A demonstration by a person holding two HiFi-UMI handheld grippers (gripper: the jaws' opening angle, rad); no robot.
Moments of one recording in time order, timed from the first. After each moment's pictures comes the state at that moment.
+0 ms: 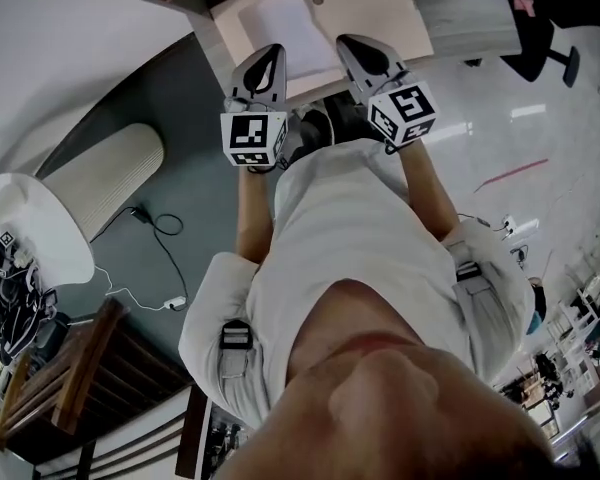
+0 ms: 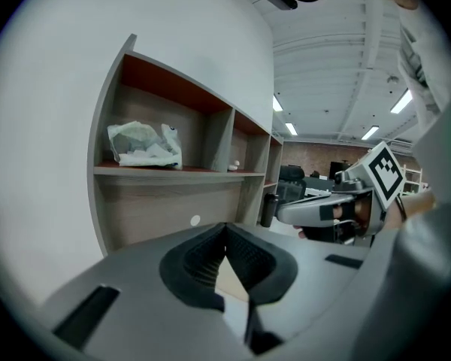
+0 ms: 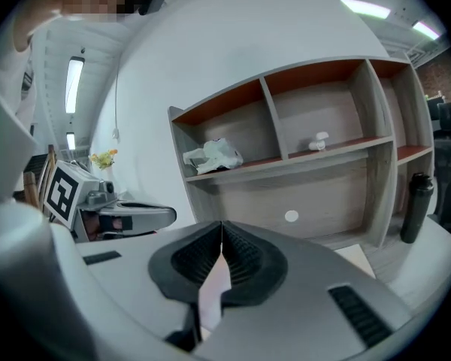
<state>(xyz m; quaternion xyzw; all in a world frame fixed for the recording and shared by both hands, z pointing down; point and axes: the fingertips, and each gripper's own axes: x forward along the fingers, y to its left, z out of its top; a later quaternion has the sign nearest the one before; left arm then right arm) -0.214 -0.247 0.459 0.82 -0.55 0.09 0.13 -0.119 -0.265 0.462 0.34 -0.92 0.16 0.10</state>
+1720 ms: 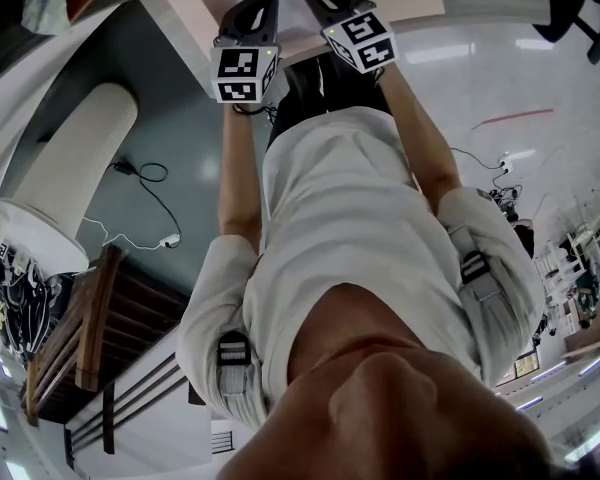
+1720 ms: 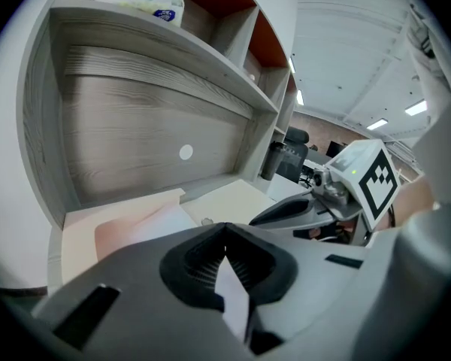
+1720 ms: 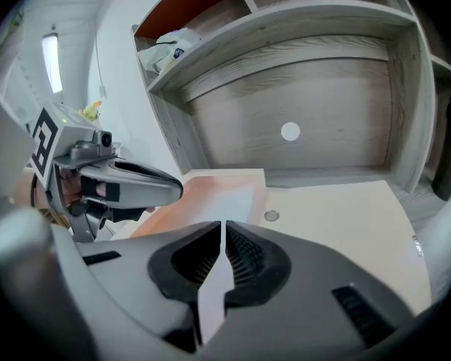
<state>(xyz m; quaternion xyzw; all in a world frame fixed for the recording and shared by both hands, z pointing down) -0.169 -0.304 0.641 0.81 -0.49 0.19 0.26 -0.122 -0.312 0.677 0.27 -0.90 0.23 0.26</state>
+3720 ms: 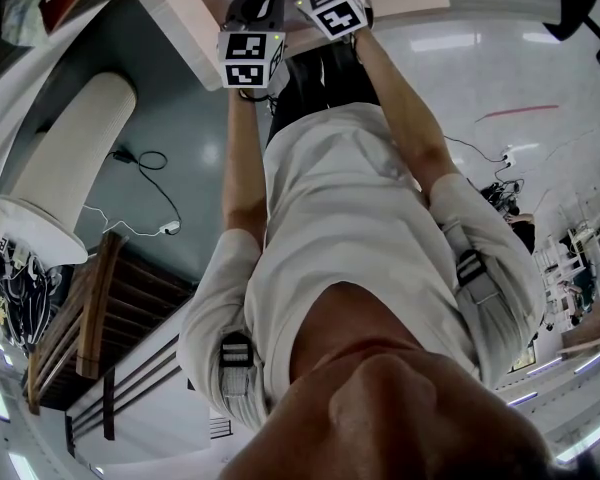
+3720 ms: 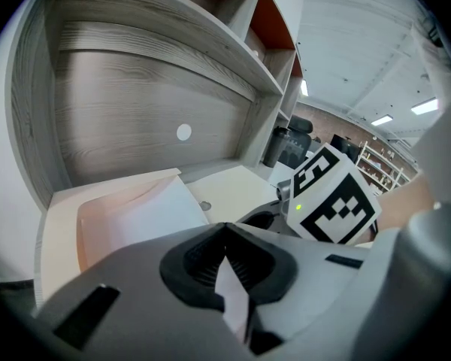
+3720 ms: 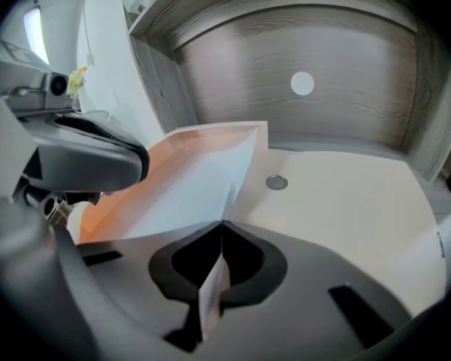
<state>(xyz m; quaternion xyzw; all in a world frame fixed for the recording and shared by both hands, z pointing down) -0.160 -0.301 0.678 0.80 -0.48 0.22 0.28 -0.148 -0.320 0.762 0.25 -0.86 0.23 0.37</state>
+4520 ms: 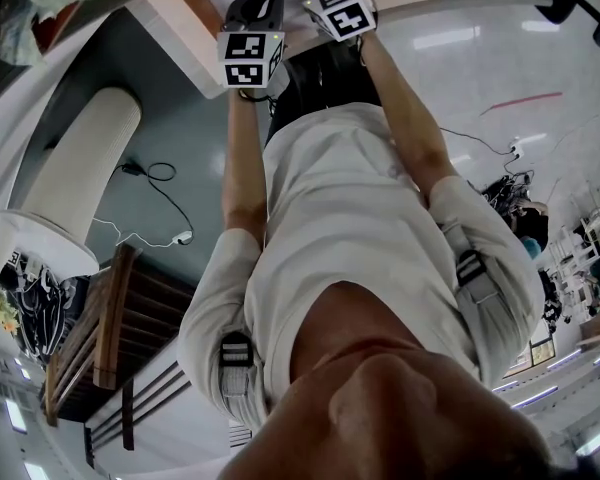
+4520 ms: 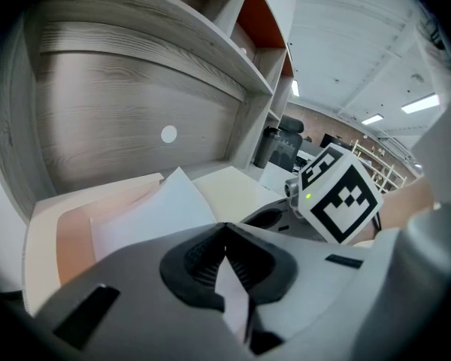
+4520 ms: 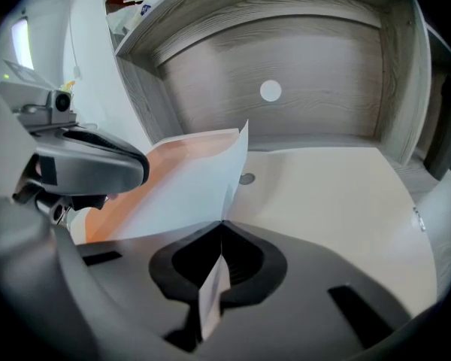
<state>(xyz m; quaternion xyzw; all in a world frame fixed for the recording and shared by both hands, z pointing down) -0.136 -0.307 0.672 0.82 -0.45 0.22 0.27 -0.109 -0.326 0.749 0.30 -0.85 0.26 0.34</state>
